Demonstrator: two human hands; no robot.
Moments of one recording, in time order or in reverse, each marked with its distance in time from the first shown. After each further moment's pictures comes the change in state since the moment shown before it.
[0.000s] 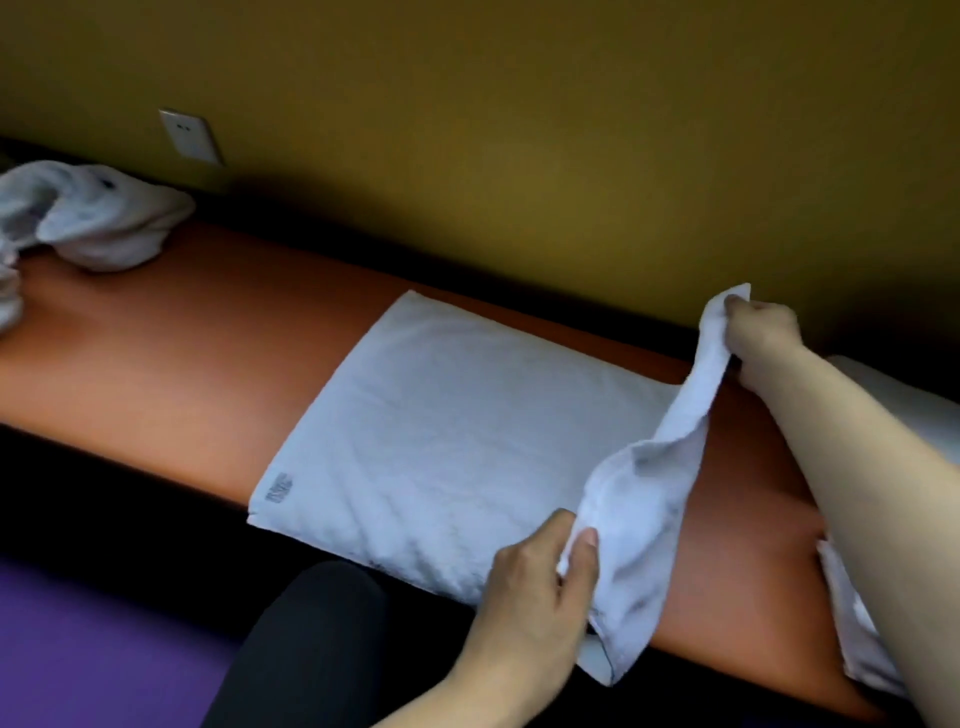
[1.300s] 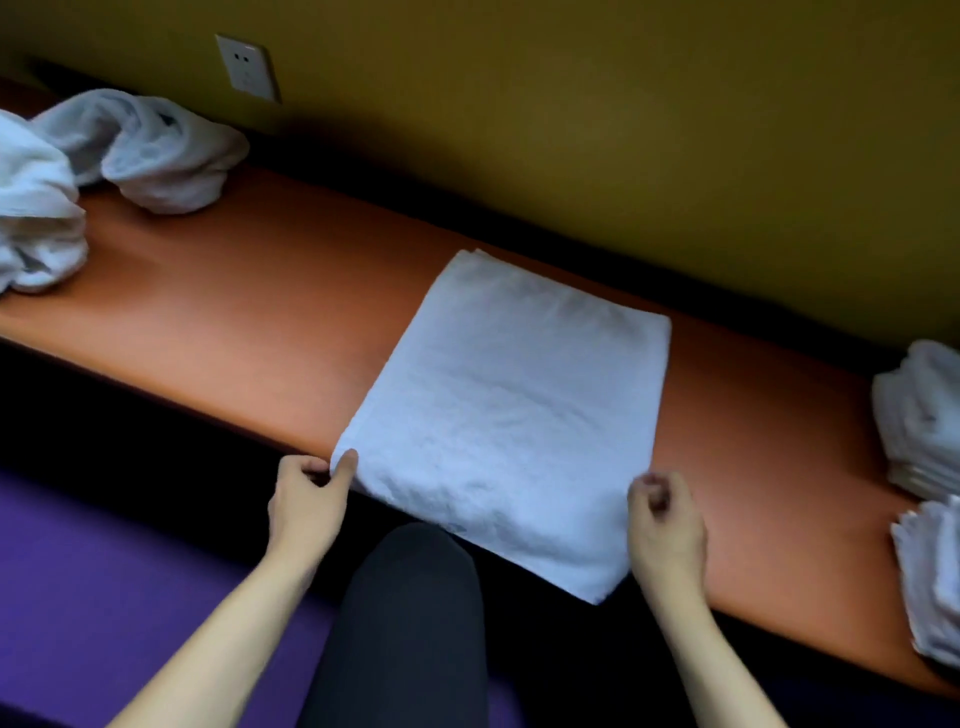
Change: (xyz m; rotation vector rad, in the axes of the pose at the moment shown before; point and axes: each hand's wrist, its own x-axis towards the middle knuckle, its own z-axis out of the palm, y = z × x) left_hand -0.002 -0.208 -0.201 0.046 0.470 -0.821; right_hand -0.206 0.201 0.076 -0.318 -0.021 -0.225
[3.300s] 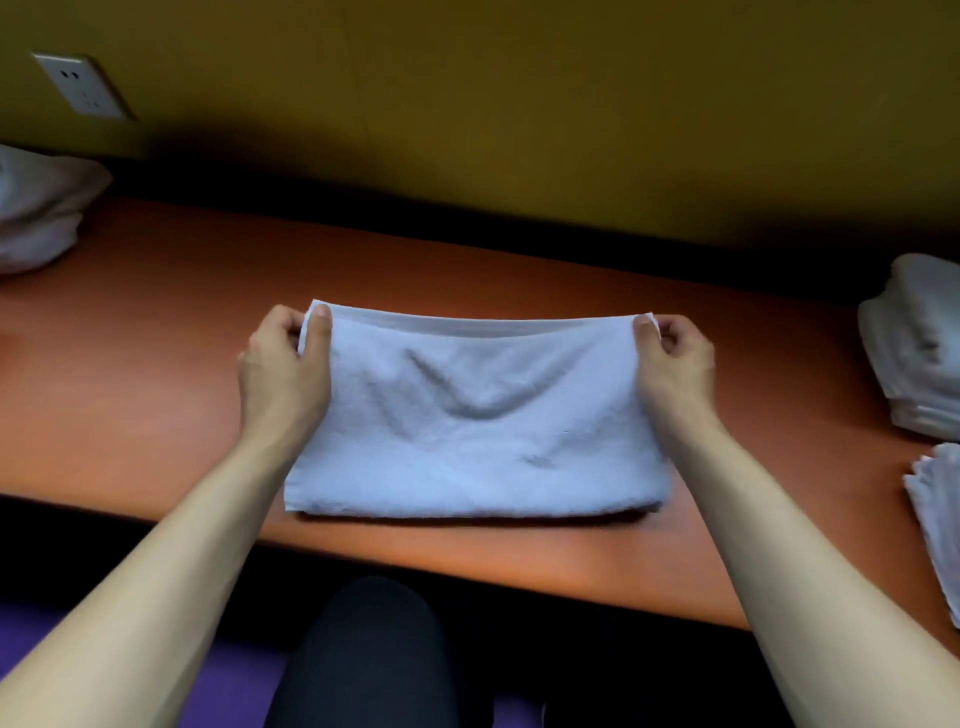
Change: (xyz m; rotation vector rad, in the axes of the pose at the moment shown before) left_hand 0.044 0.161 0.083 0.158 0.108 0.684; right_hand 0.174 -0.034 0.002 0.341 0.098 -0.165
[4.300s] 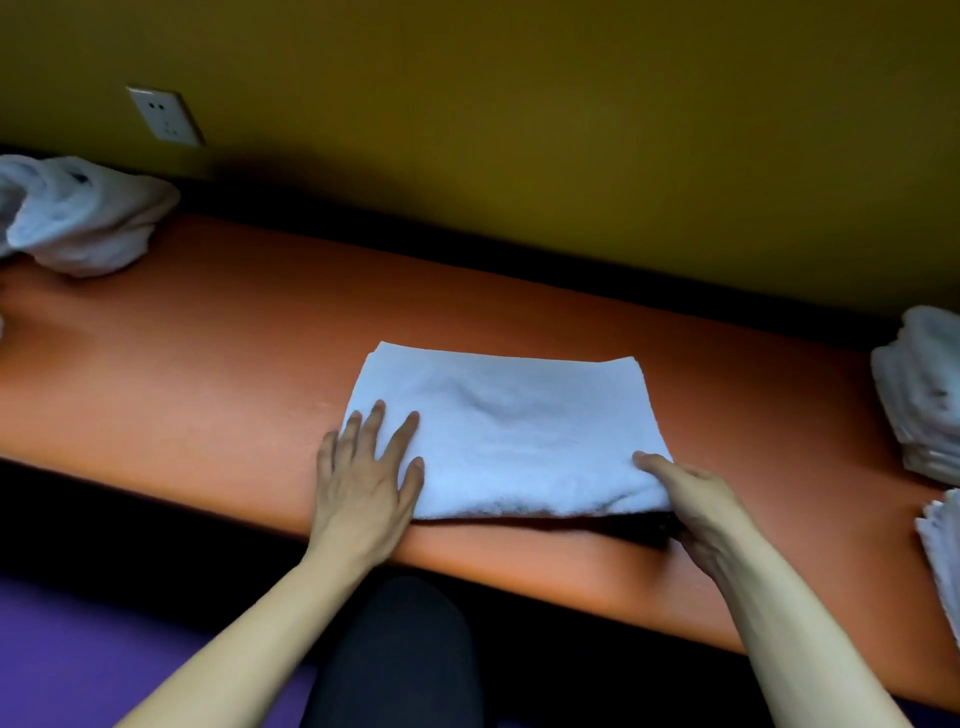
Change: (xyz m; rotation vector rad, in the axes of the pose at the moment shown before) left_hand -0.090 -0.068 0.015 0.625 -0.357 0.279; right_hand -0.079 0.000 -0.036 0.064 -0.277 0.667
